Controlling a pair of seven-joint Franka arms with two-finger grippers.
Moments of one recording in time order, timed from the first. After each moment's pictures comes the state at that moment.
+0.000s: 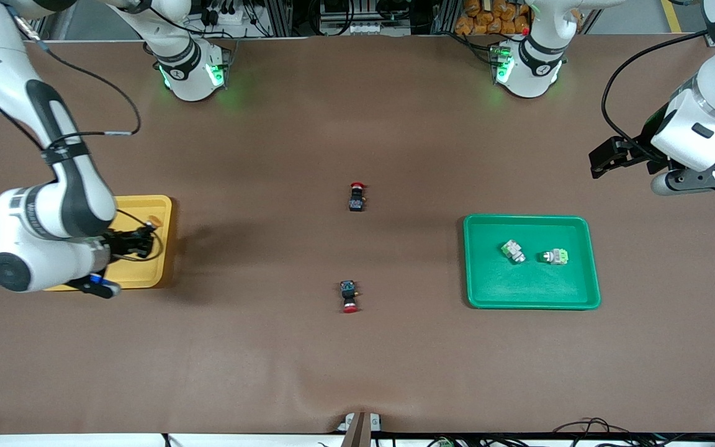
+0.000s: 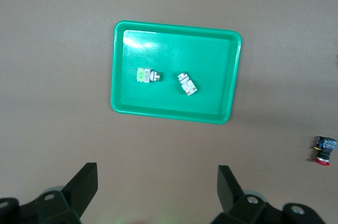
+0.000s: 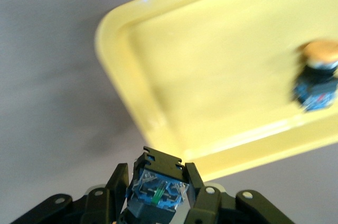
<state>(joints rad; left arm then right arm) -0.02 0.06 -0.17 -1.50 0.03 1.54 -0.26 -0.41 0.62 0.41 -1.59 -0.20 1.71 0.35</state>
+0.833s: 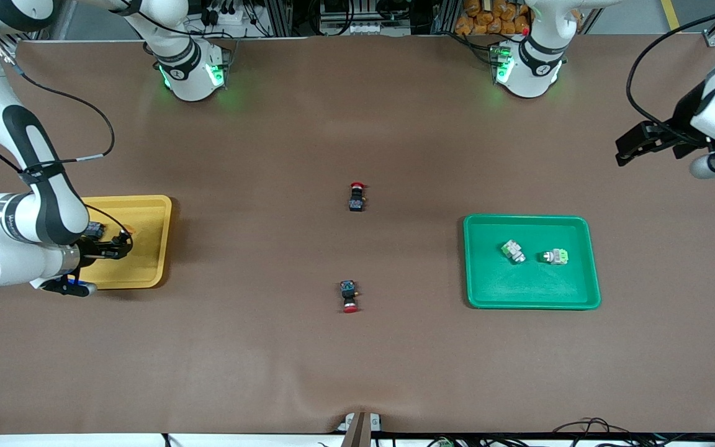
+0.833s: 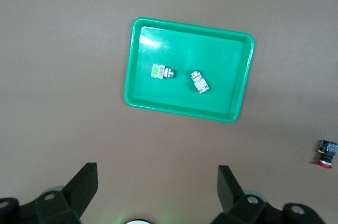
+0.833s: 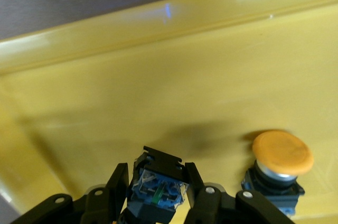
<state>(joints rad) 0.04 0.02 -0.17 -1.51 0.03 1.51 -0.26 -0.54 0.73 0.37 -1.66 -0.26 1.93 0.11</state>
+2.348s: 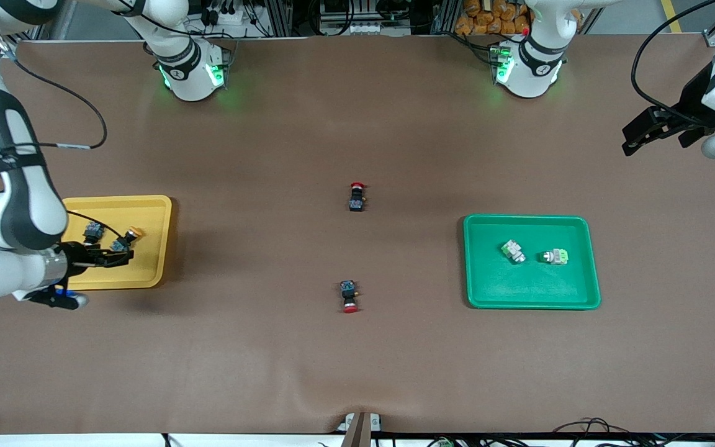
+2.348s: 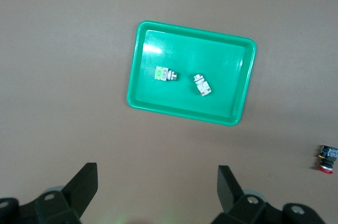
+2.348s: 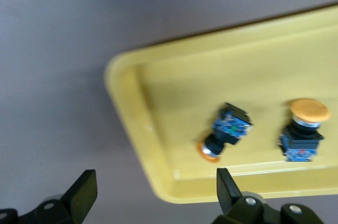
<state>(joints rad) 0.05 -0.09 -0.16 -1.63 0.02 1.57 -0.25 -0.53 0.70 0.52 -1.41 -0.16 1.66 0.18</state>
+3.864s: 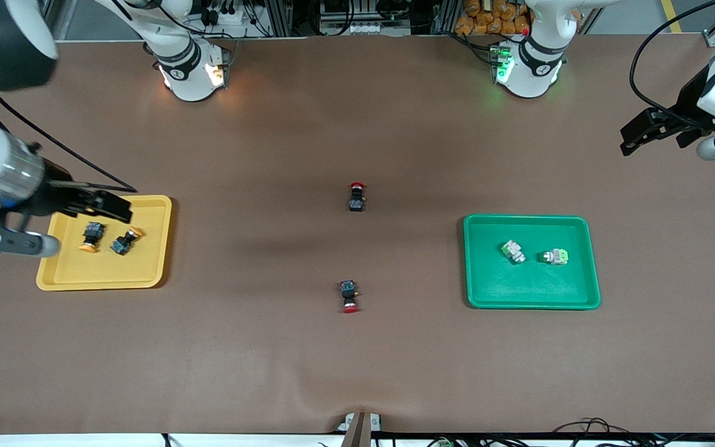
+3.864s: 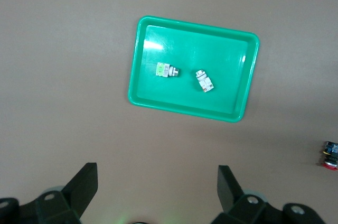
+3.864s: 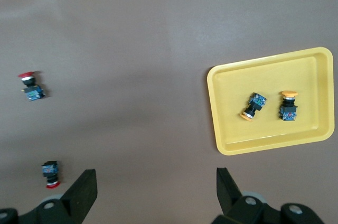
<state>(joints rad) 0.05 -0.09 -0.16 -1.65 0.02 1.57 -0.24 -0.29 0.41 0.62 -1.08 -0.17 1.37 0.42</state>
